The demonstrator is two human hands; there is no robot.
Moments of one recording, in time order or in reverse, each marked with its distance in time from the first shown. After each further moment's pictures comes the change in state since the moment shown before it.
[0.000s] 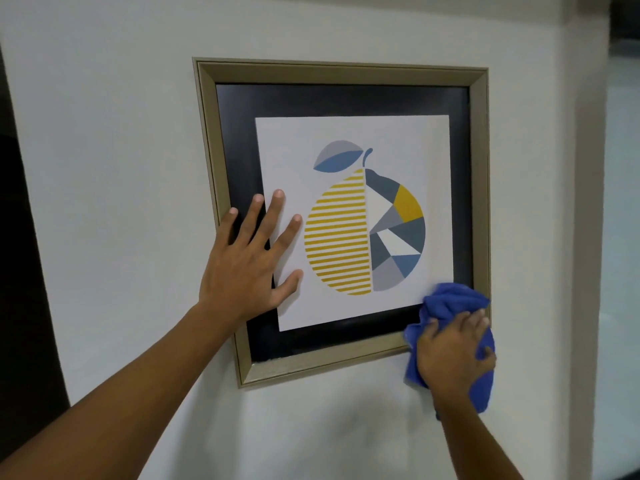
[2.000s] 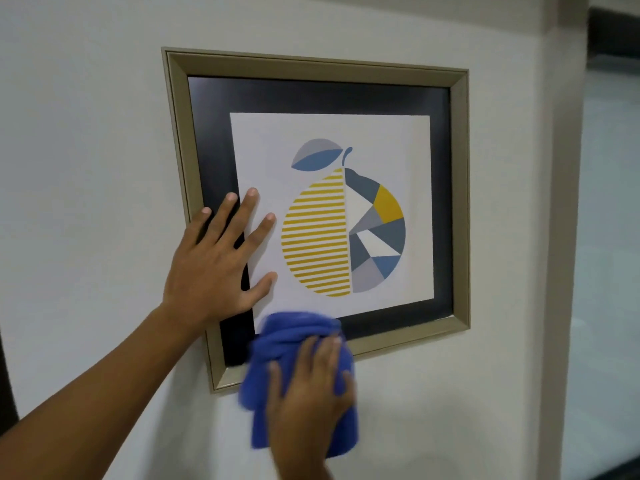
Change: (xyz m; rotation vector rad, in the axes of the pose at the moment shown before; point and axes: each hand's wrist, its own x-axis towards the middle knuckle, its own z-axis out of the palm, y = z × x) left_hand -0.004 0.005 -0.001 -0.041 -0.002 -0.035; right_hand -0.121 -0.053 0.040 -0.058 -0.194 -0.333
